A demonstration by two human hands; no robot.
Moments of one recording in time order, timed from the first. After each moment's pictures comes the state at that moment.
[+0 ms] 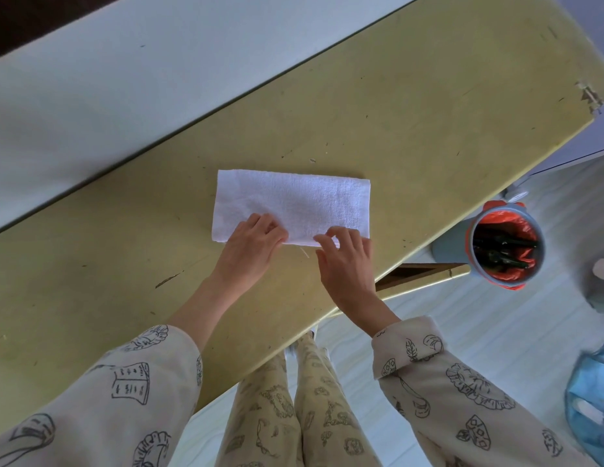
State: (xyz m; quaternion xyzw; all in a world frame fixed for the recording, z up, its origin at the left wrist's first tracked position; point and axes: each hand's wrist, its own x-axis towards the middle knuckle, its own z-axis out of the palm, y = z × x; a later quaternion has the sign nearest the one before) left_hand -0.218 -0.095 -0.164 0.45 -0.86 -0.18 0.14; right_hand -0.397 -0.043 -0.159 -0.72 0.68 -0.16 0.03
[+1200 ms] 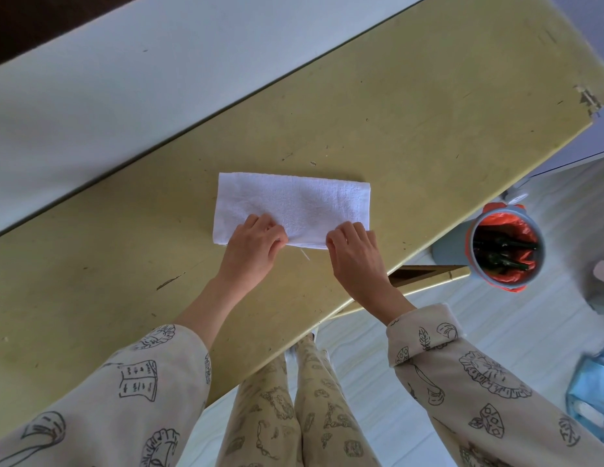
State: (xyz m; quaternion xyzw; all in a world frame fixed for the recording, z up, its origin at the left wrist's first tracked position) left_hand -0.222 -0.096 -0.165 0.50 -0.82 -0.21 0.16; right_hand -0.419 -0.058 -0.160 -0.76 0.63 -0.14 0.04
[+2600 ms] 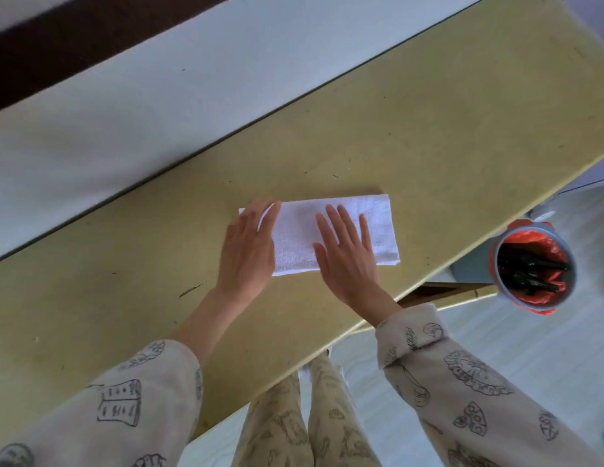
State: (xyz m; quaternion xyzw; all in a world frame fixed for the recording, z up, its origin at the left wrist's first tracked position) left_hand -0.202 -0.102 -0.143 0.60 -0.78 -0.13 0.13; right_hand -0.378 -0.077 -0.162 -0.76 0.64 -0.07 0.07
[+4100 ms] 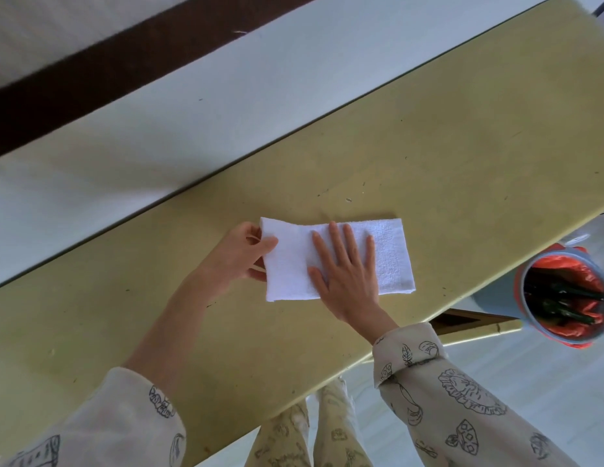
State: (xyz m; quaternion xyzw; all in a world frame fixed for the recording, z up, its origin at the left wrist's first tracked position) left_hand -0.184 -0.147 -0.090 0.68 -0.39 -0.61 0.15; right_hand -0.370 -0.094 -0.183 -0.76 0.63 0.02 0.16
